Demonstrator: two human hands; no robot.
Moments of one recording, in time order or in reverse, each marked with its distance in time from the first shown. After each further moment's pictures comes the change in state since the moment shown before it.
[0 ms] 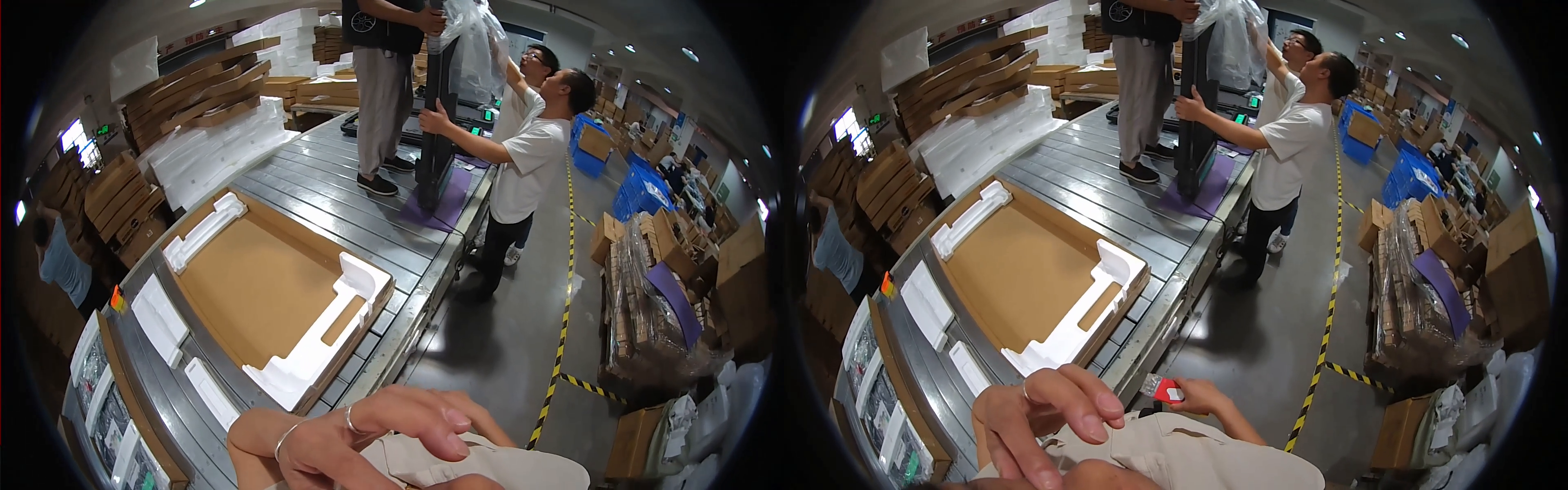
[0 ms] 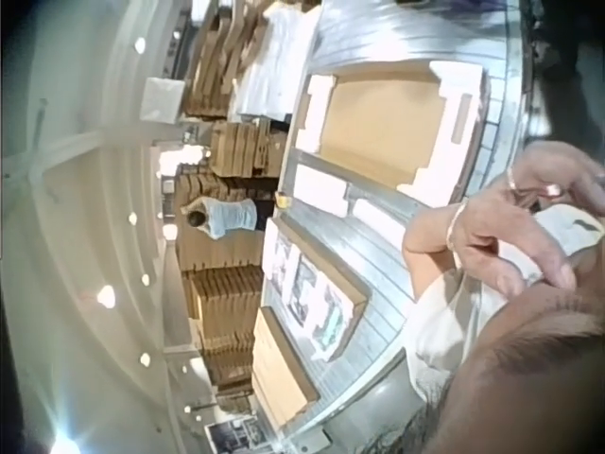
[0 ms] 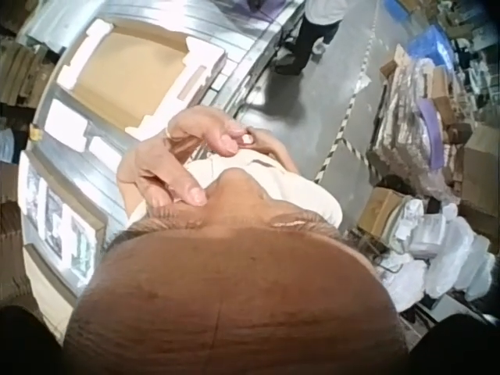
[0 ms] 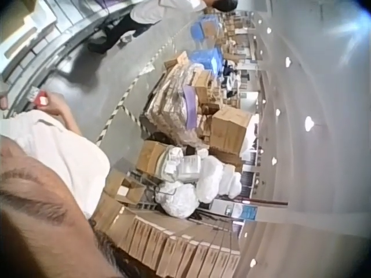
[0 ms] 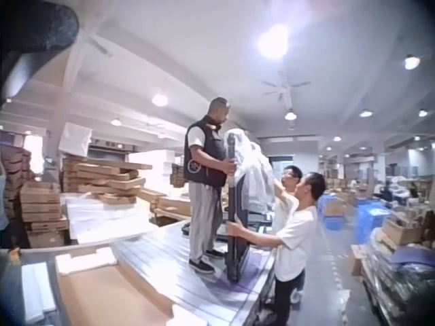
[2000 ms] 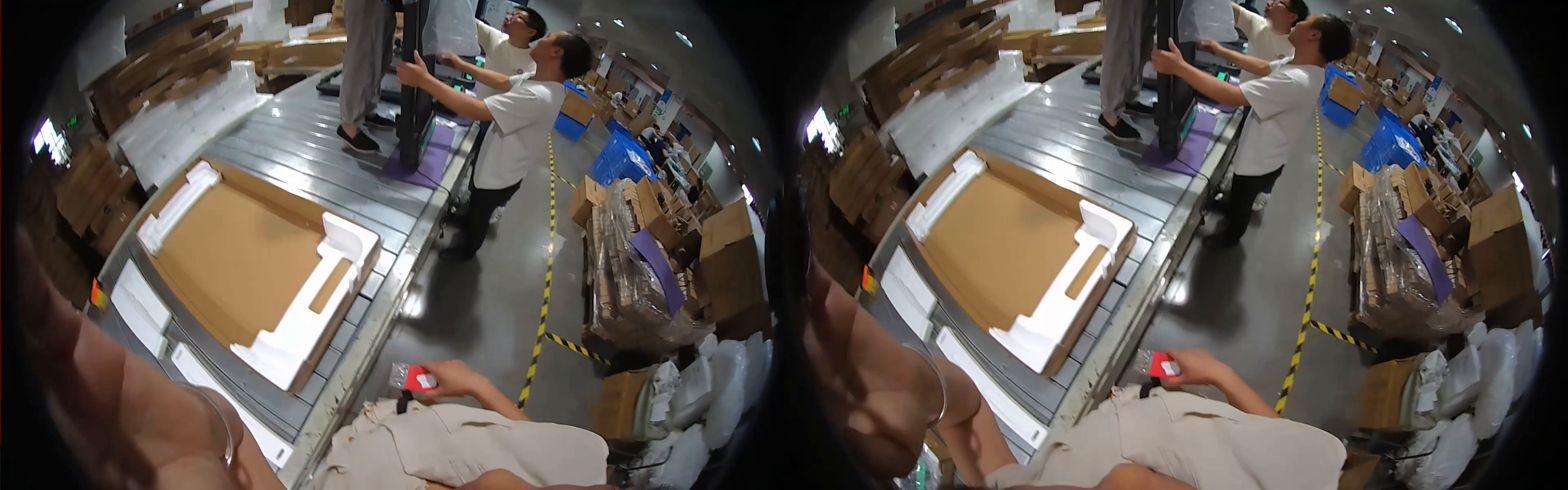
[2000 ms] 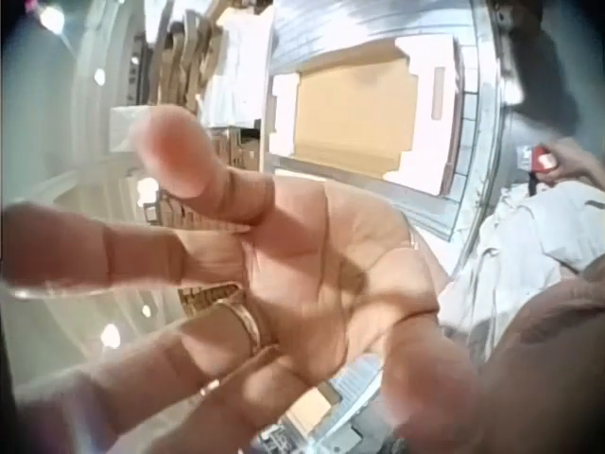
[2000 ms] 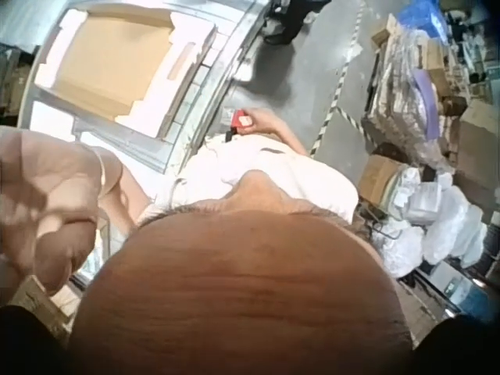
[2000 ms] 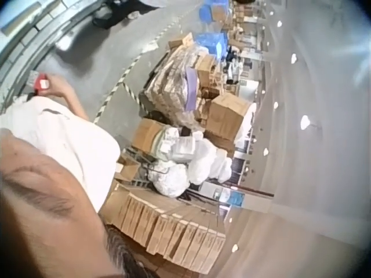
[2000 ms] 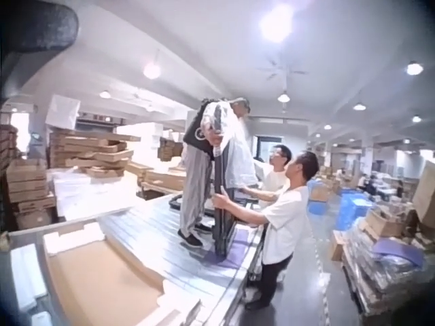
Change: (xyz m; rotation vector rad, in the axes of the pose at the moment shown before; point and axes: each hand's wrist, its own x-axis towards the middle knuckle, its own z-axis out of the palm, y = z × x) left_hand 0.020 0.048 -0.057 1.345 0.540 0.582; right_hand -0.009 -0.015 -0.003 -0.042 -0.072 -0.012
